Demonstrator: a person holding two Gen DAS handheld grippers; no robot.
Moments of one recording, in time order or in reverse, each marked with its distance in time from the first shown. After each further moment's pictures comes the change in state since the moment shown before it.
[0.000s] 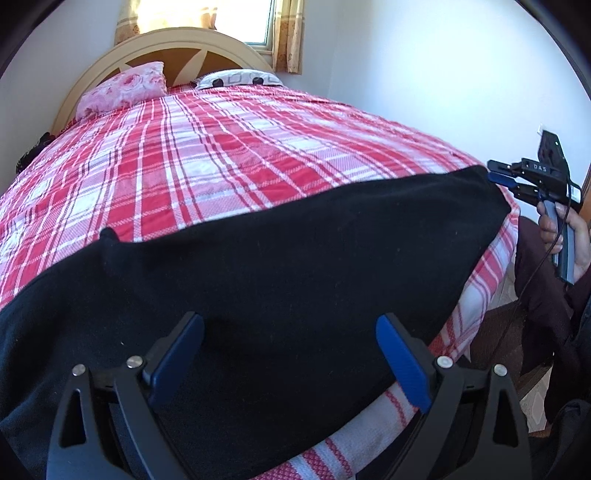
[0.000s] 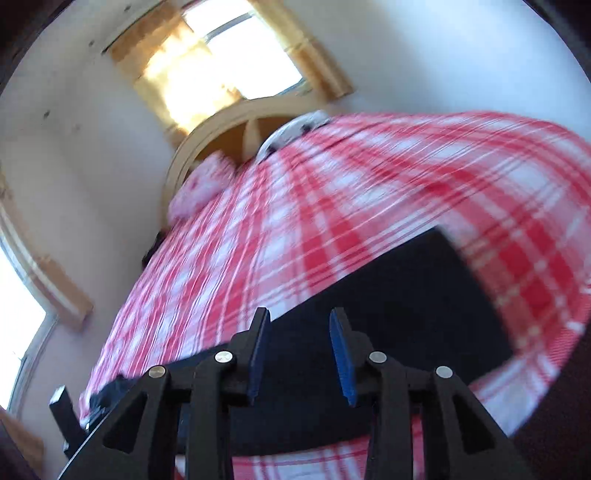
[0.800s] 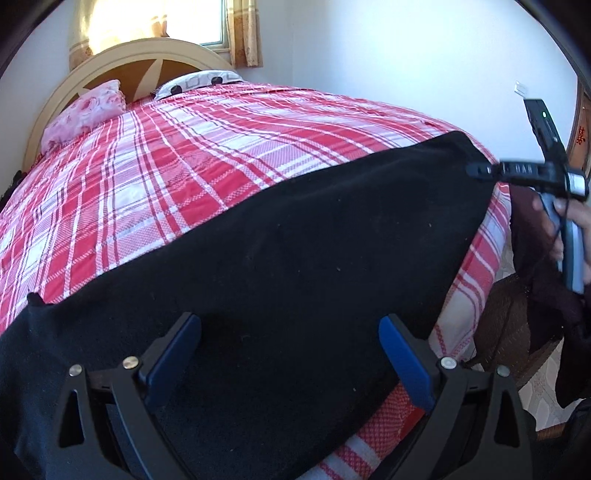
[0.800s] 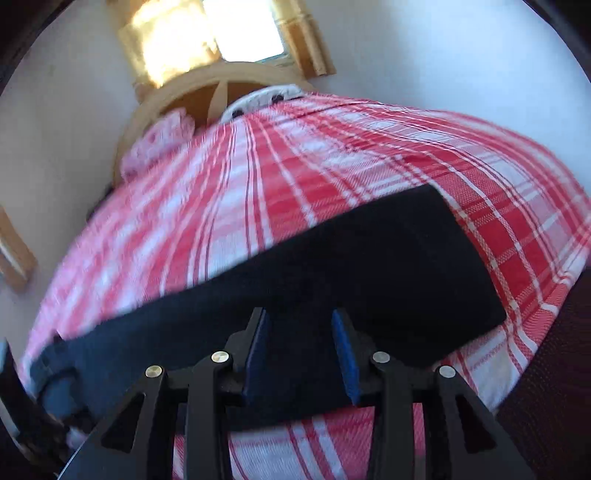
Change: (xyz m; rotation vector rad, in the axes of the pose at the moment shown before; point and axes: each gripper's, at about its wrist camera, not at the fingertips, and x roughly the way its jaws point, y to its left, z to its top) left arm 0.034 -0.058 0.019 0.151 0.019 -0.020; right arm 0.016 0.022 -0.032 -0.146 0.094 -0.316
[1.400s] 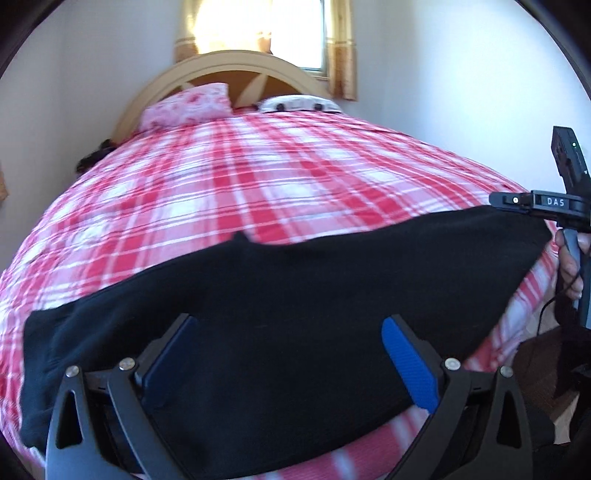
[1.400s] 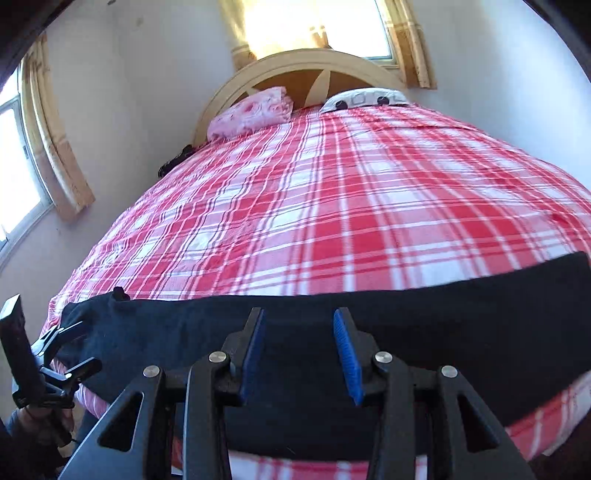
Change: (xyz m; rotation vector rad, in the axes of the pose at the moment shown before) left arm -0.084 0.099 -0.055 -0.234 -0.122 0.270; right arm 0.003 0.141 -0.004 -0.210 -0.006 0.271
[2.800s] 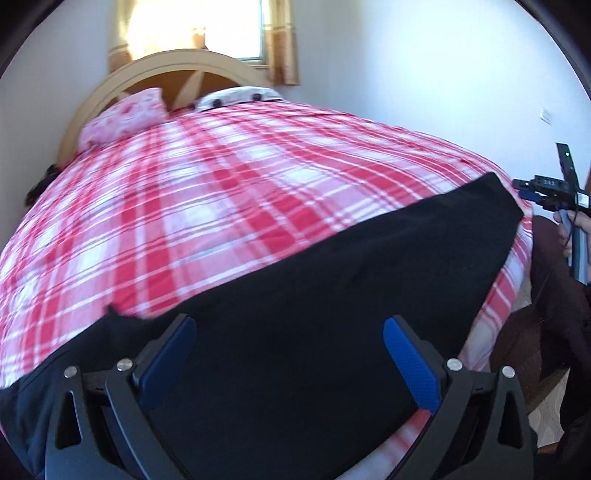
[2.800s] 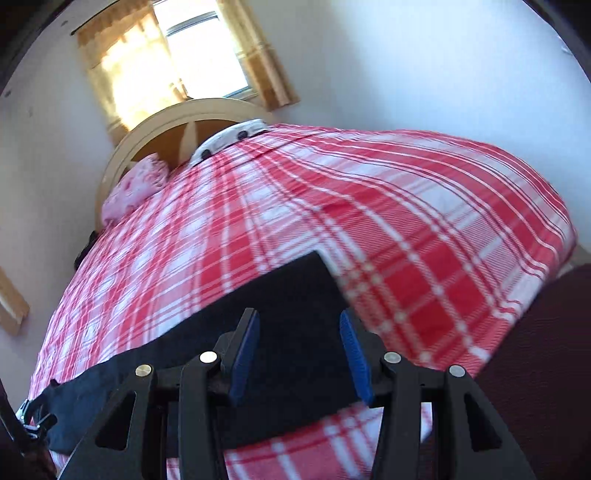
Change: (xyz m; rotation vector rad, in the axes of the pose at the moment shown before) left arm 0.048 -0.094 0.051 0.167 0.063 -0.187; right arm -0.103 -0.221 -0.018 0.368 -0.144 -0.301
